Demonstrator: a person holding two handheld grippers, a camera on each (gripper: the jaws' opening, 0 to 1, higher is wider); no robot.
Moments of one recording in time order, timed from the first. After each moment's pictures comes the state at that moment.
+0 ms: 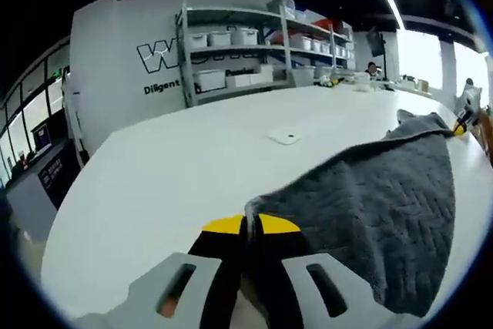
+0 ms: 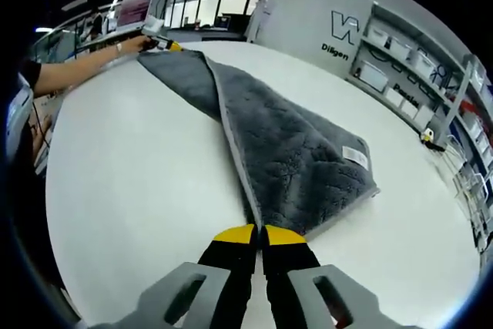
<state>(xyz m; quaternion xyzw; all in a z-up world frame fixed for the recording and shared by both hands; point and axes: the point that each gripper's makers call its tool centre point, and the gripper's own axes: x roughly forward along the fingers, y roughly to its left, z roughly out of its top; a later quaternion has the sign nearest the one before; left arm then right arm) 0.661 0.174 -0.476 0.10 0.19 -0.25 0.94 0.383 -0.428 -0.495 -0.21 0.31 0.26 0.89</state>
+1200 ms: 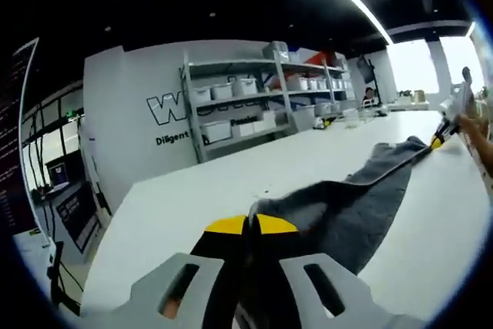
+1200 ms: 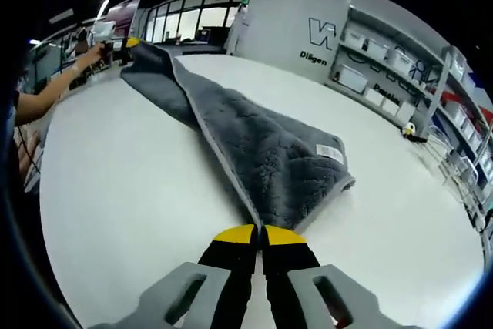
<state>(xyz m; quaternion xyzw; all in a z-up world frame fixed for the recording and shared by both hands) 0.539 0.174 -0.366 0.12 0.04 -0.23 0.97 0.384 -0.456 -0.486 -0.18 0.28 0.21 0.92</state>
